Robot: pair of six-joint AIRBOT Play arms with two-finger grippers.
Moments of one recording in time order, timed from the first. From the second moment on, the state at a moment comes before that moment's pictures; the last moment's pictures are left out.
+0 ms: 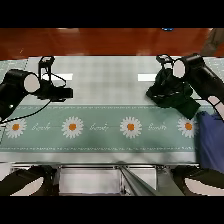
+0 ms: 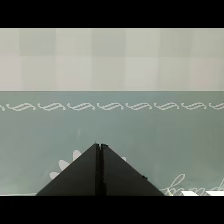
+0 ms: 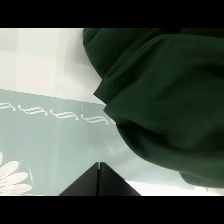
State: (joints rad) left arm -0.27 -1.16 1.03 1.57 -1.08 -1.85; right arm 0.30 -1.38 1.29 -1.65 1.30 1.76
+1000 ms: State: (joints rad) left arm -0.27 -1.16 1.03 1.57 -1.04 -1.85; right arm 0.30 -1.38 1.29 -1.66 1.23 1.76
